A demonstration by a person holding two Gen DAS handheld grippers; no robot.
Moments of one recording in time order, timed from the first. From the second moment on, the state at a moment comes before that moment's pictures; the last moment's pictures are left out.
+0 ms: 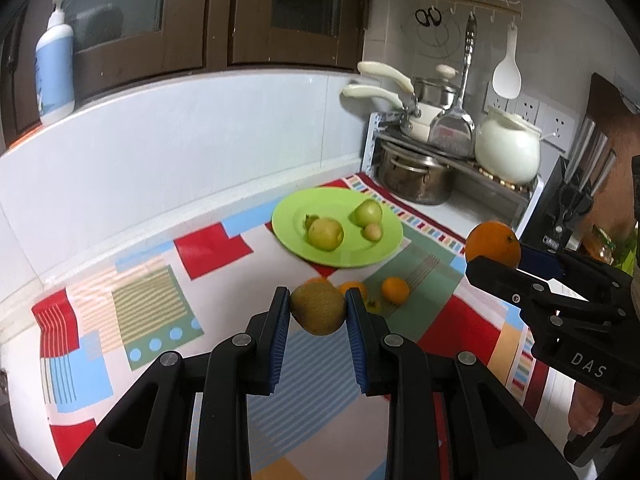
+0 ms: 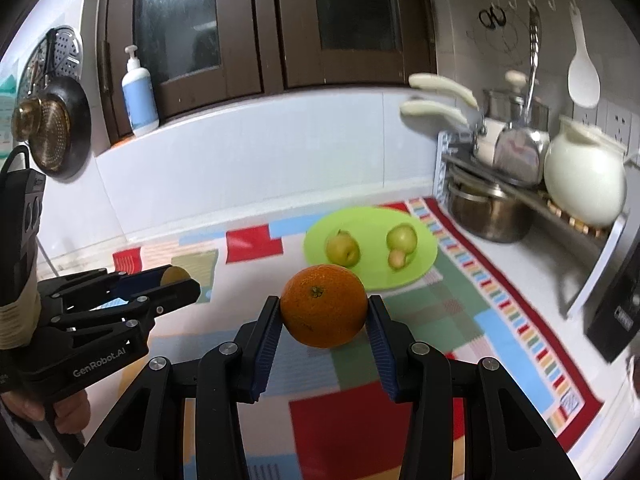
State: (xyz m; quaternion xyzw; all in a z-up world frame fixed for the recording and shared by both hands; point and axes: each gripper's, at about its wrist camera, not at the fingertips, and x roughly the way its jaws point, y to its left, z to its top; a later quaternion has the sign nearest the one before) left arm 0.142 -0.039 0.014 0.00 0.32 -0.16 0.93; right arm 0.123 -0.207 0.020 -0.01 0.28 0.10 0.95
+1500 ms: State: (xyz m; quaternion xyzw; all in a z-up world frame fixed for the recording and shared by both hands) left arm 0.351 -0.103 -0.017 0.02 0.32 -0.17 0.93; right arm 0.340 -0.265 0.003 -0.02 0.27 0.11 0.96
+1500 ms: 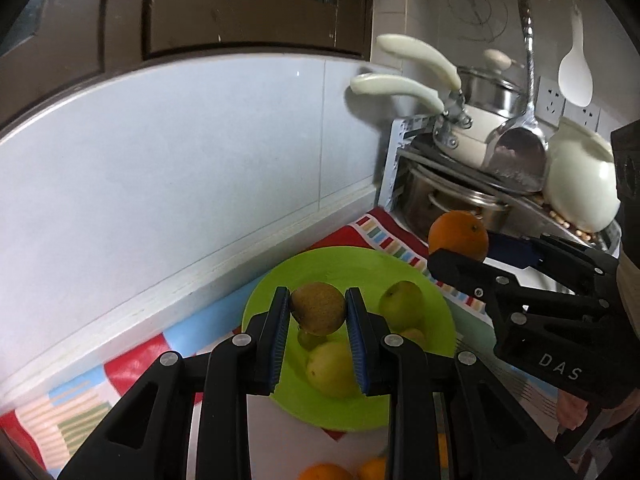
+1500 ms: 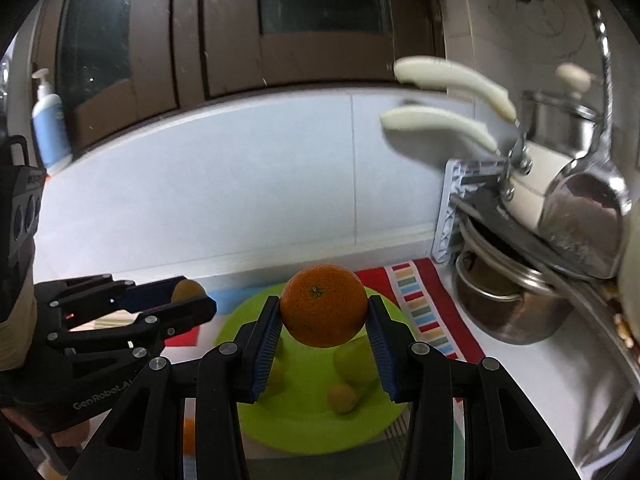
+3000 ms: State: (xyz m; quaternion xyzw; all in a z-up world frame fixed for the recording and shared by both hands) left arm 0.360 -0.099 -0.019 0.05 0.34 -0.16 0.93; right arm 0.357 -0.275 -0.019 -0.02 0.30 0.10 0.95
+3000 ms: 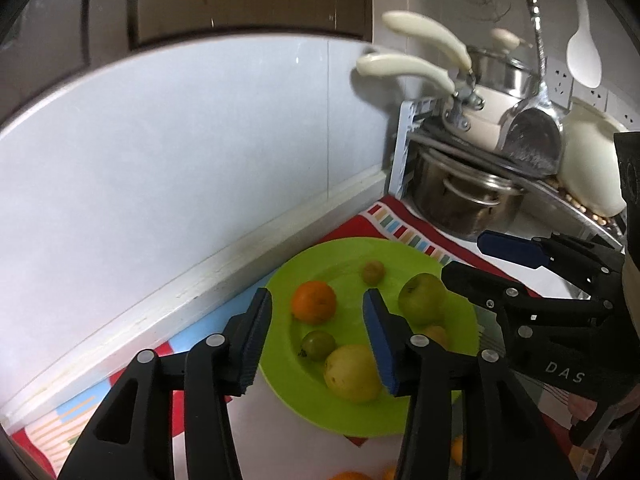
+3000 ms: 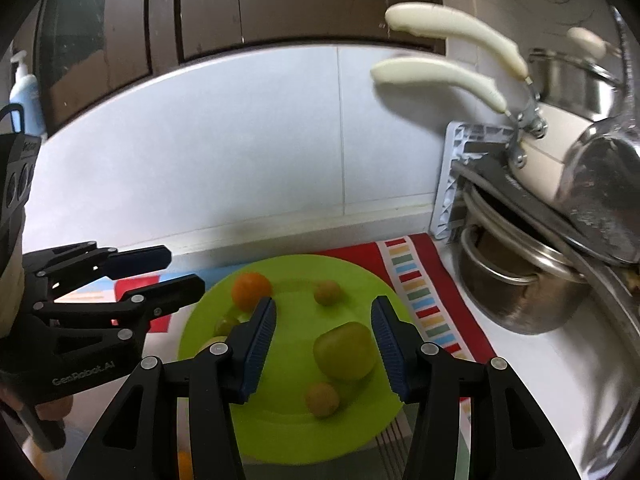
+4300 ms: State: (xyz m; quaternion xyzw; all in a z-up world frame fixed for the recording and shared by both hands) left arm 0.227 -0.068 0.004 0.07 0.29 -0.13 0.94; right arm 0.231 -0.254 0.003 -0.01 0.27 0.08 0.96
